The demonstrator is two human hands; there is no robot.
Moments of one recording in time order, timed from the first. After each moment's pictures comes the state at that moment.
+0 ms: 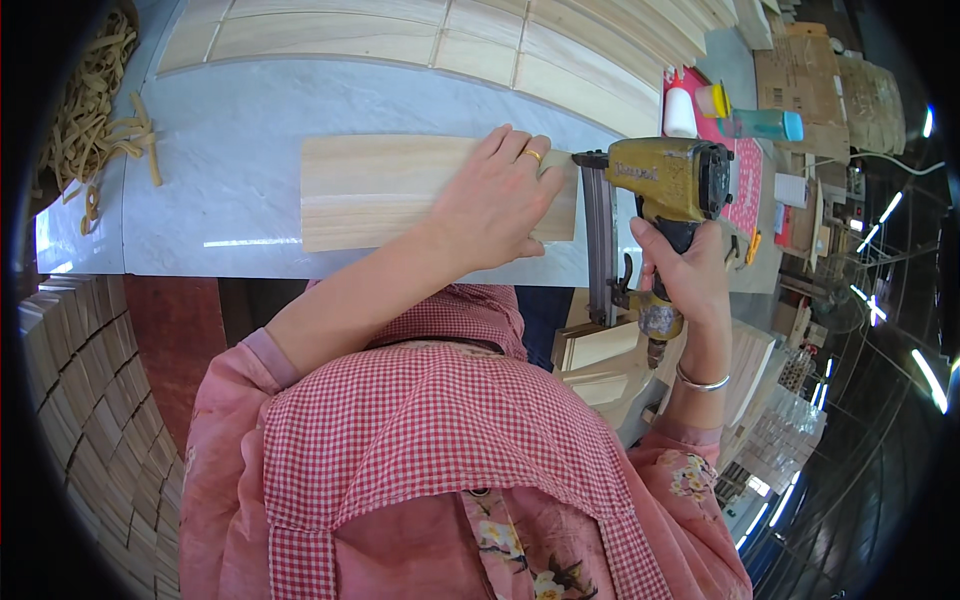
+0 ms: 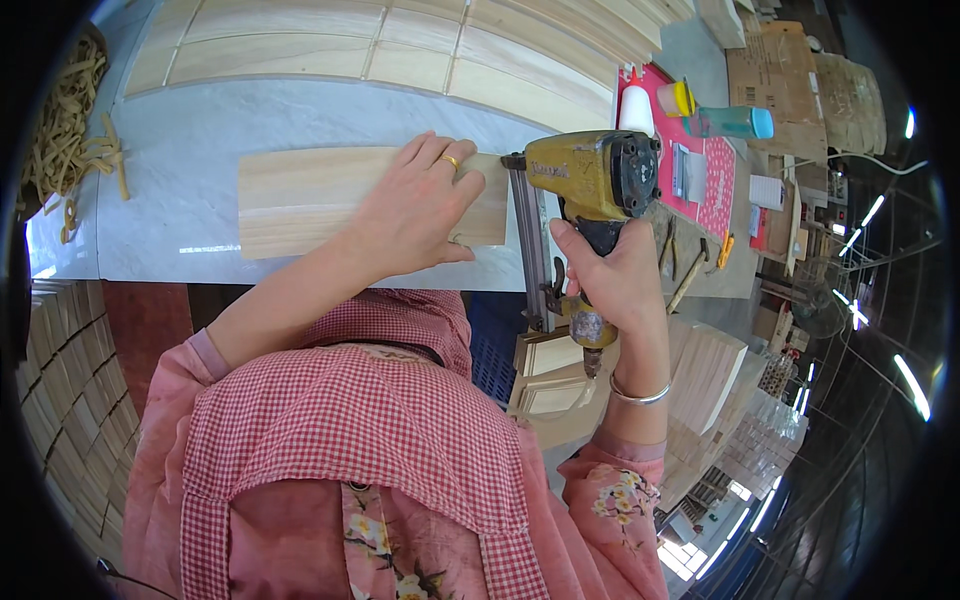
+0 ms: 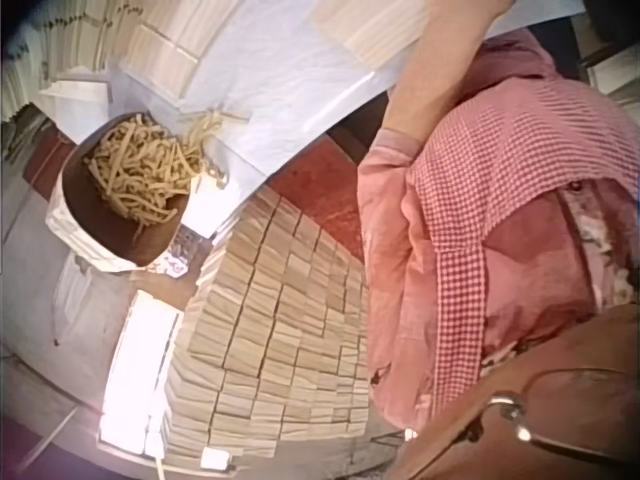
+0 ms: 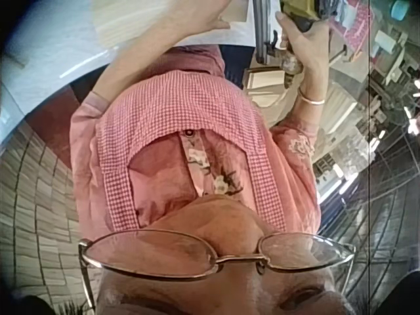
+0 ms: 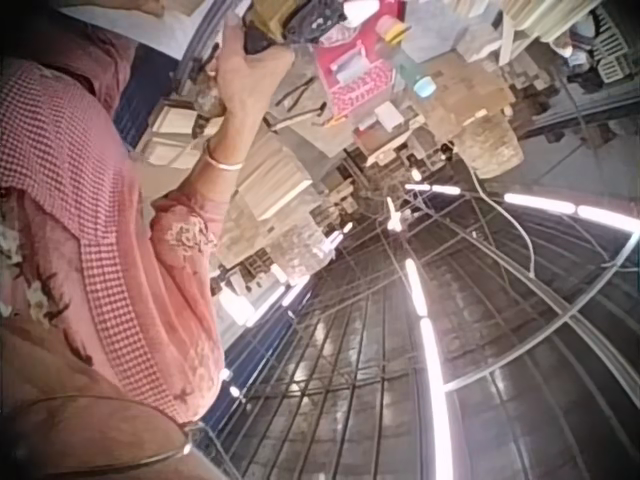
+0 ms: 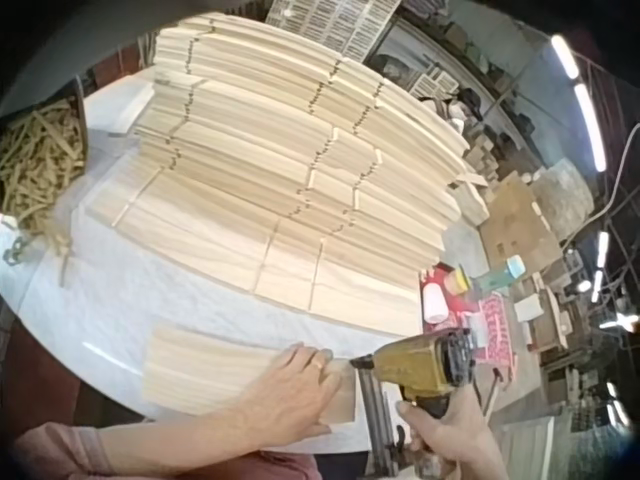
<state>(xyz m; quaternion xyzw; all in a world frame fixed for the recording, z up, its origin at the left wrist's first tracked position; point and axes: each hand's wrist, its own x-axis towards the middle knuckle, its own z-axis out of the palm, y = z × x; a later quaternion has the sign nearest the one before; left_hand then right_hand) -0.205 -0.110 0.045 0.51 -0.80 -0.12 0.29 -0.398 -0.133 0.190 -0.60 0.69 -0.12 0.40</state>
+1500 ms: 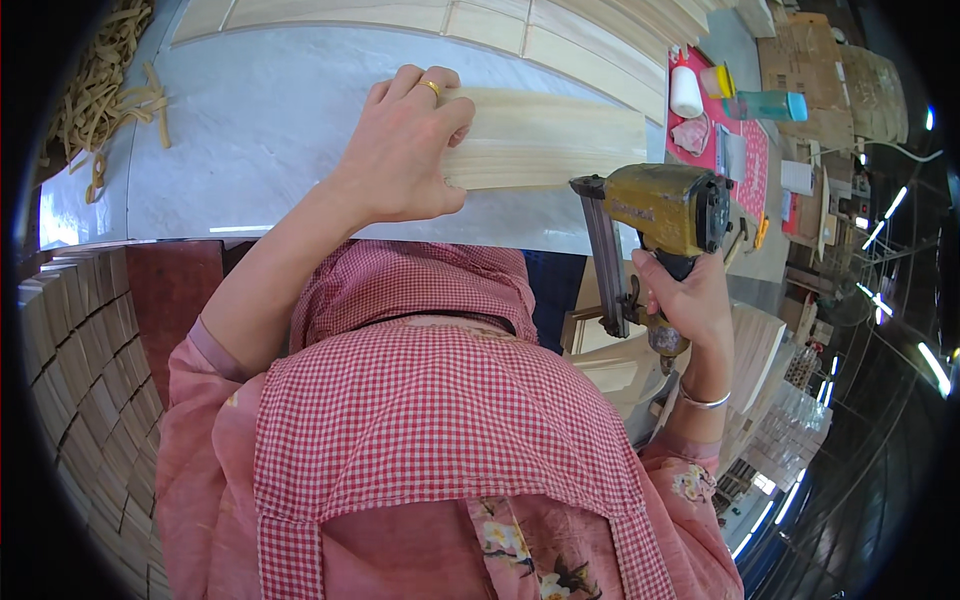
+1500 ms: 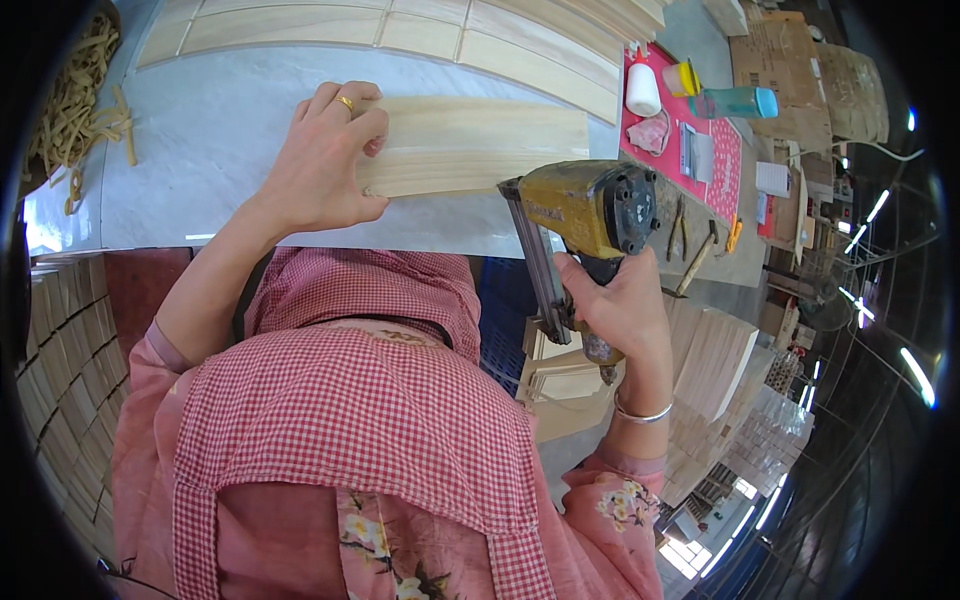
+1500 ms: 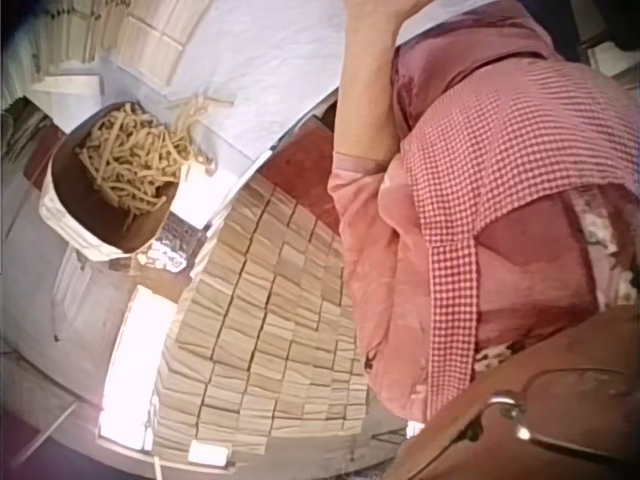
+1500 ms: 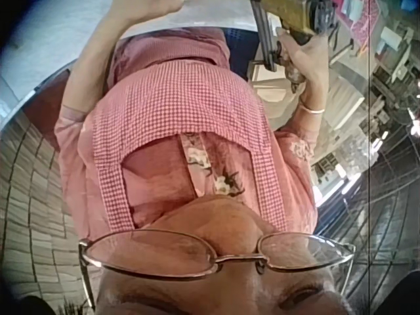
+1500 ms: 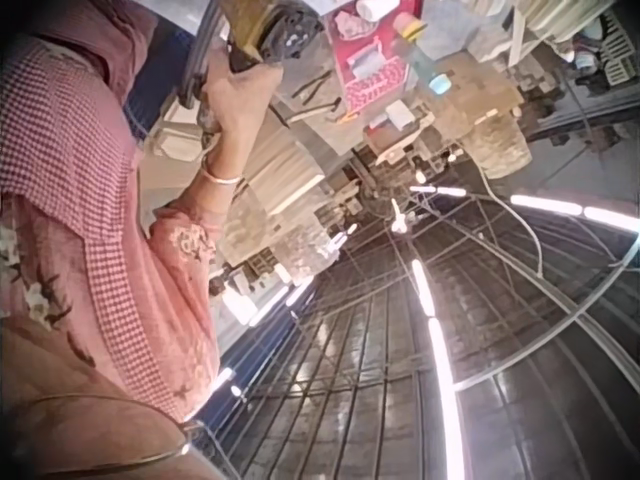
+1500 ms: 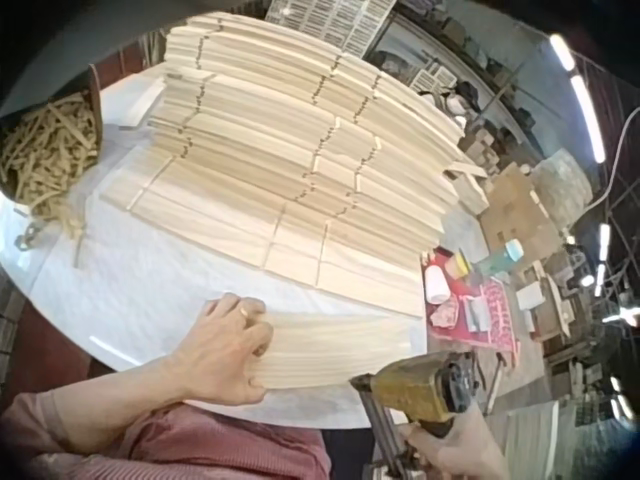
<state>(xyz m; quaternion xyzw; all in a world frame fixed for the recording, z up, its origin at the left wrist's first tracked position) -0.129 -0.069 0.042 0.58 -0.75 -0.13 0.30 -0.420 -0.069 0.190 -0.61 0.67 -0.11 0.41</state>
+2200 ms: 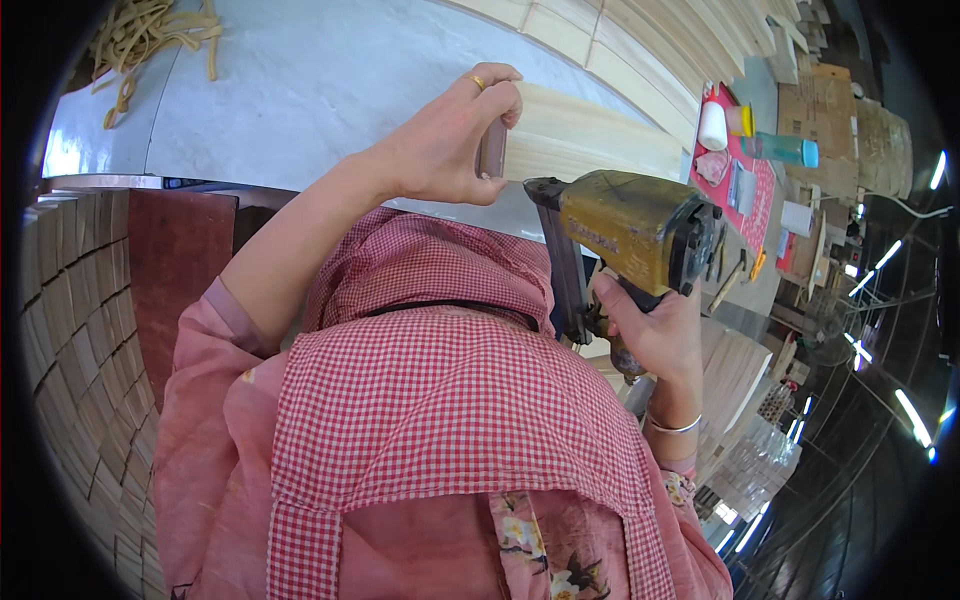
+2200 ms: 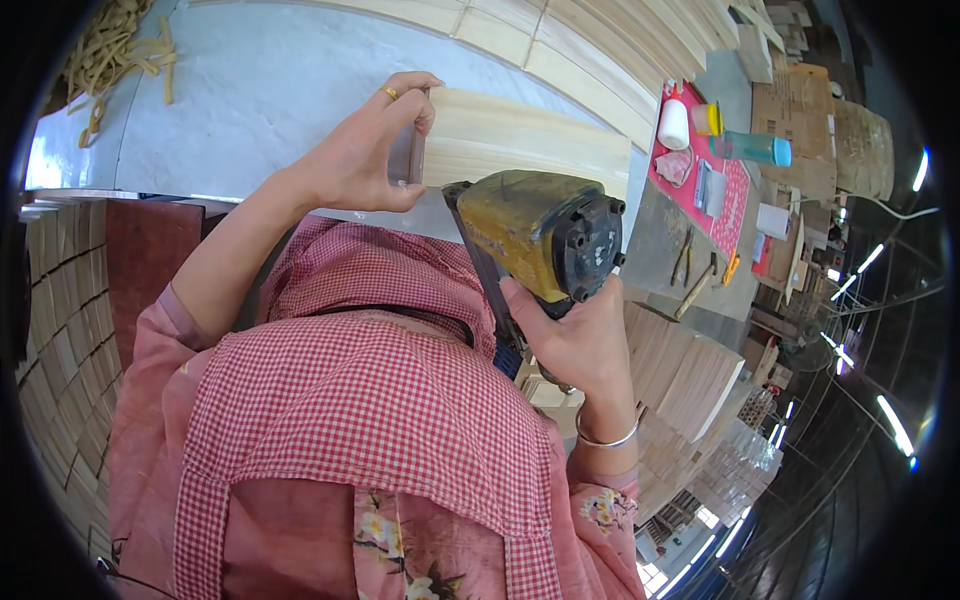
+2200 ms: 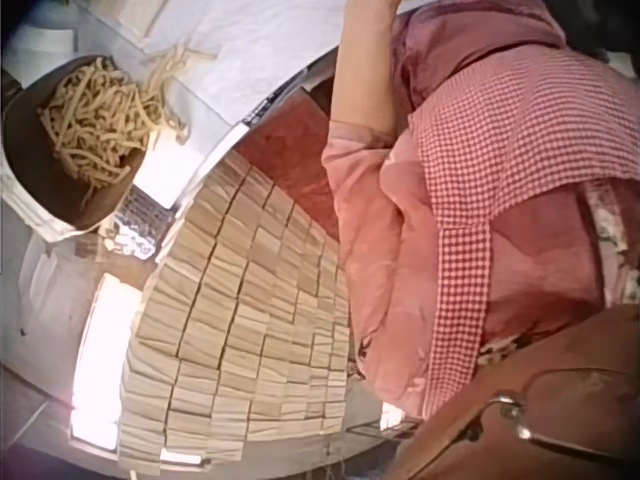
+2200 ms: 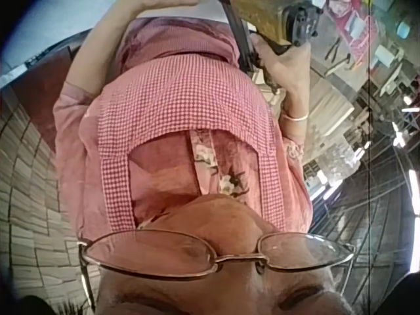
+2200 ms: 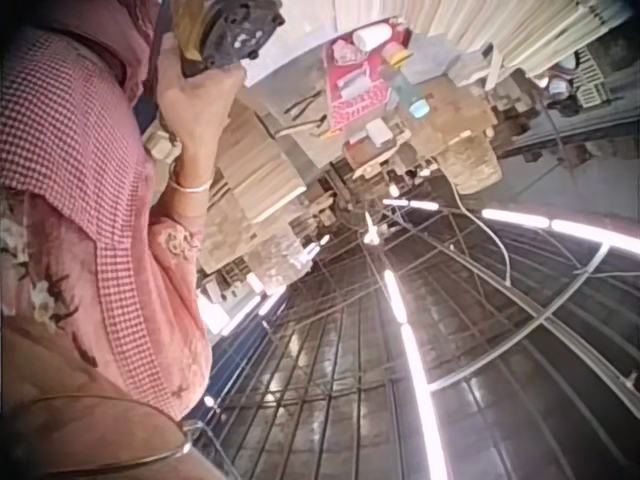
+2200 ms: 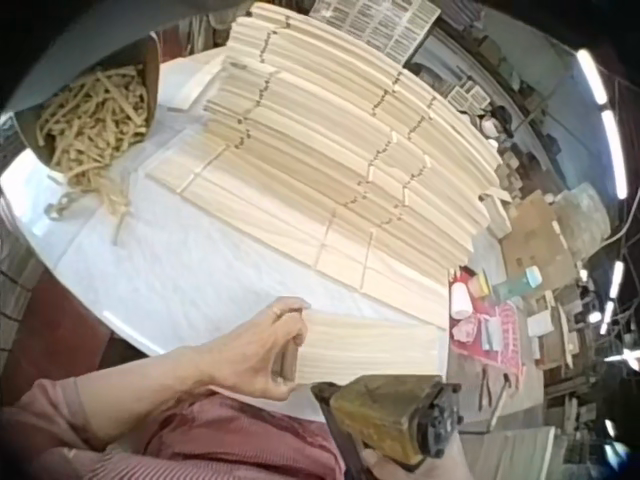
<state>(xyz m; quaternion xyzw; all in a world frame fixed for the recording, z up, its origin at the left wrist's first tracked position) -0.103 -0.050 0.012 0.49 -0.69 -0.30 0.43 -0.353 -0.026 0.177 -0.70 0.56 -0.13 0.42</state>
